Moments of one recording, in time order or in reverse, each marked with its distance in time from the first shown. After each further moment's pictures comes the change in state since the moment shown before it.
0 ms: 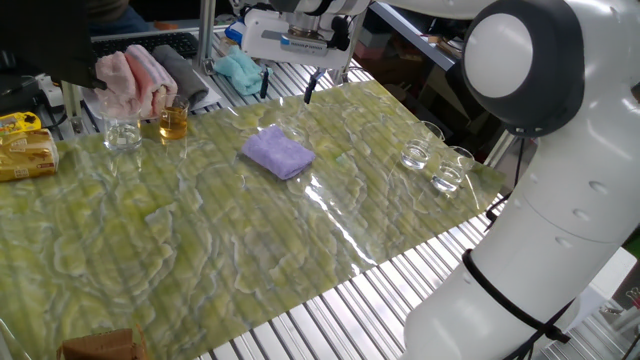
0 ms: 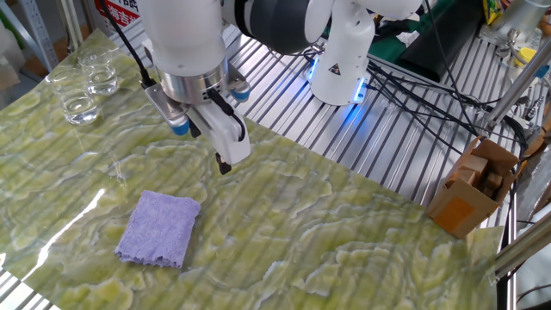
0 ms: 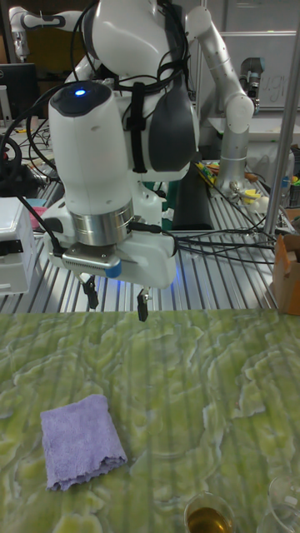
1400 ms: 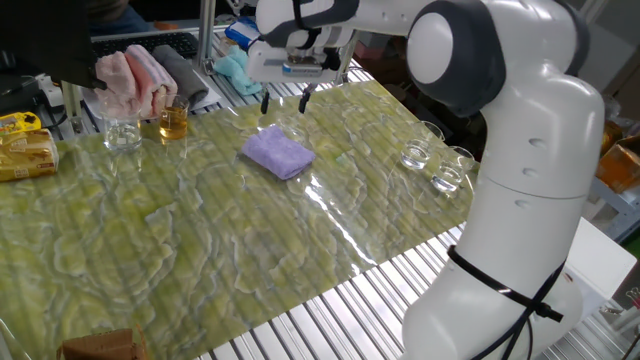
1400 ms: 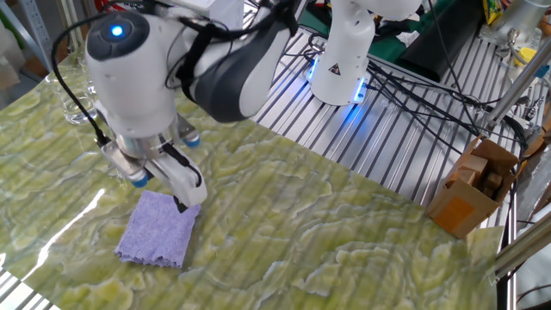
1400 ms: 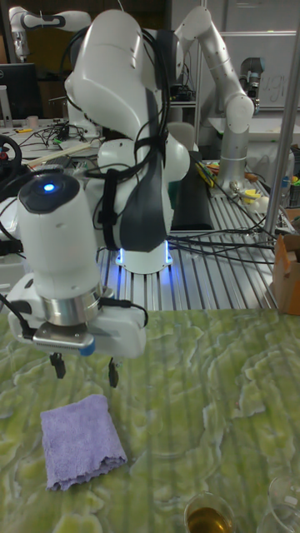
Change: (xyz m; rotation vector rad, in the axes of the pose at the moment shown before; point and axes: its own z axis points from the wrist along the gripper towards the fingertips) arm -0.083 -0.025 0.084 0.026 -0.050 -0.178
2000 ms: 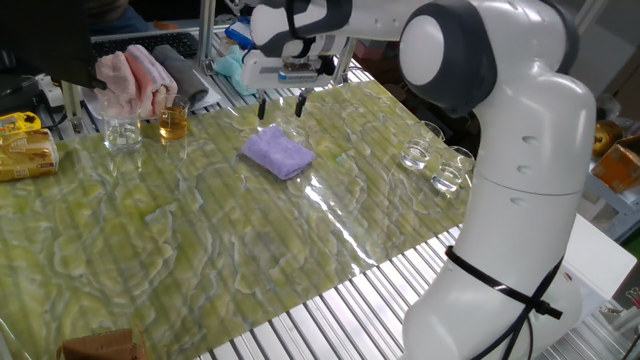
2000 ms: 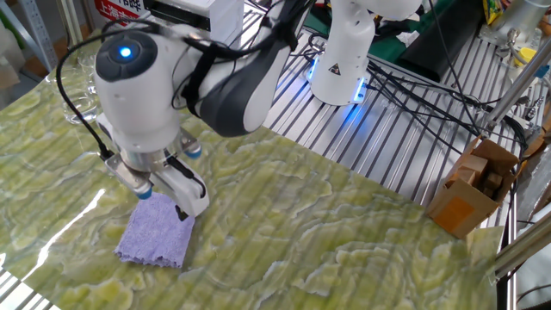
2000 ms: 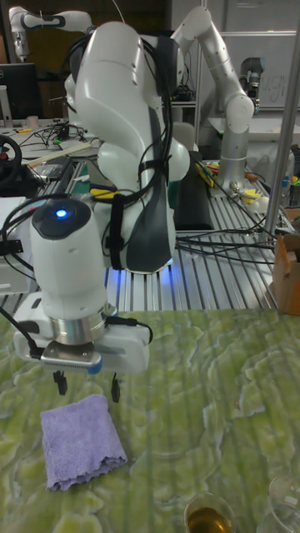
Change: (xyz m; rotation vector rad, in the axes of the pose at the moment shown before) arm -0.006 0.004 0.022 0.022 -0.012 -0.043
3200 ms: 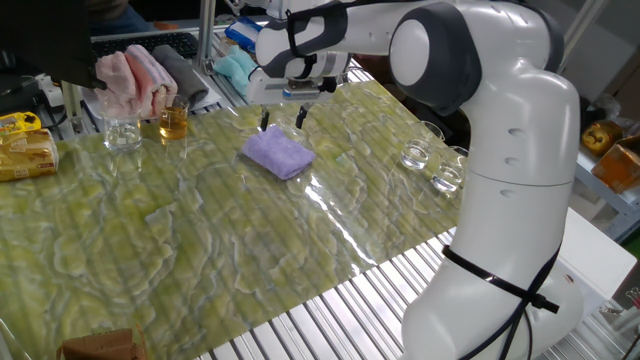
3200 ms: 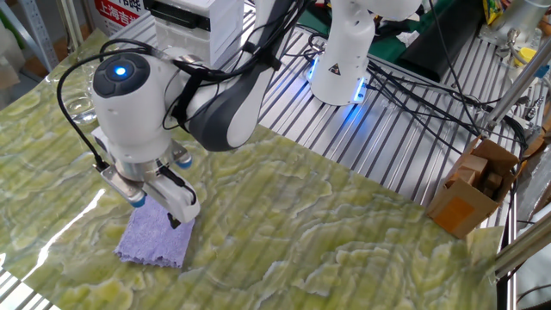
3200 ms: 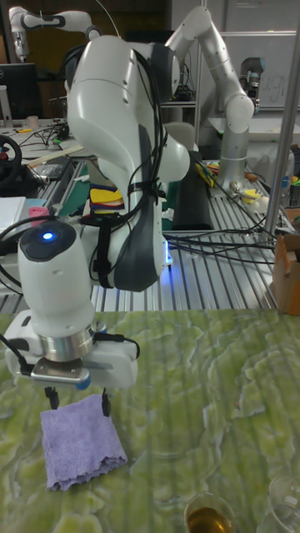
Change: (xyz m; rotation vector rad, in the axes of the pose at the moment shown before) arm -0.008 -0.017 0.039 -0.018 -0.026 -0.019
